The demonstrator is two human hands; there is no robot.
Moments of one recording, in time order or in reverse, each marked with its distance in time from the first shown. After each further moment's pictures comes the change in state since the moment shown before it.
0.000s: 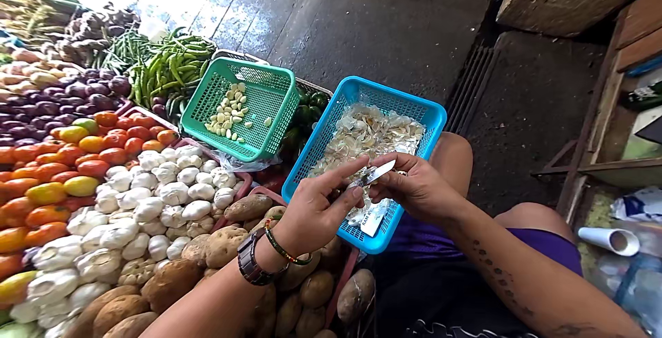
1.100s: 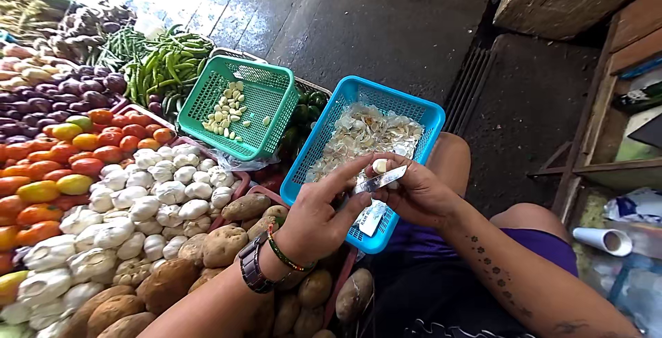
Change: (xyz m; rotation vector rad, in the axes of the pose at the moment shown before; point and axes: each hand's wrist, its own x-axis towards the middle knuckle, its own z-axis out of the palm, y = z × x) left_hand -0.003 0.004 0.010 0.054 0.030 0.093; right_hand -0.001 0.005 -0.004 0.296 -0.067 0.069
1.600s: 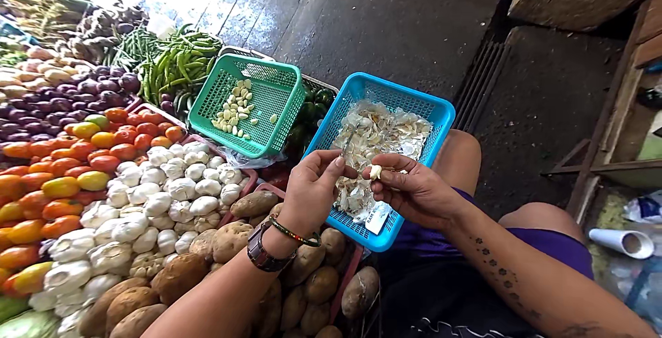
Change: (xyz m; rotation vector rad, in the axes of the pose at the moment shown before) left_hand 0.012 -0.008 -0.007 -0.238 0.325 -0.527; right_hand 0.002 0.005 0.006 -0.026 -0.002 0.004
